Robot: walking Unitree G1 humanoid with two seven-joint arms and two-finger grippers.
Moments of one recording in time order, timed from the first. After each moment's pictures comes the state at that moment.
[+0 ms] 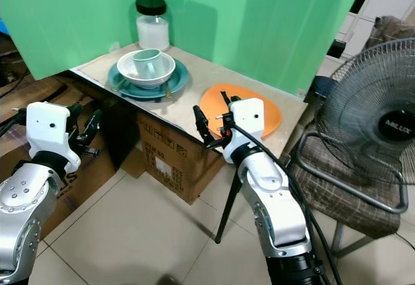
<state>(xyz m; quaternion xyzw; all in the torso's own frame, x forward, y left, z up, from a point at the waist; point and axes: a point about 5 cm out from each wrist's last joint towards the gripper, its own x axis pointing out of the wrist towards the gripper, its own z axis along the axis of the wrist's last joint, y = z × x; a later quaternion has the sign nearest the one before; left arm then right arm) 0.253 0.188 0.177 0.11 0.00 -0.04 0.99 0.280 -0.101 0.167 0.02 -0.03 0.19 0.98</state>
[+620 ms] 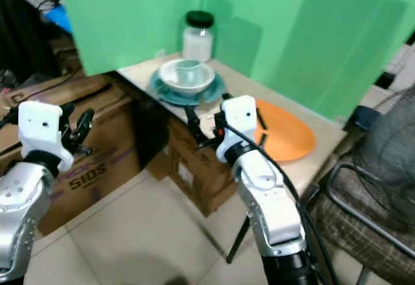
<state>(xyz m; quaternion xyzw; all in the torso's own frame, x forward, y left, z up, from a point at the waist) 0.255 0.190 0.176 0.10 0.00 -0.03 0.99 0.280 -0.097 0.168 0.01 -0.04 0.20 0.98</state>
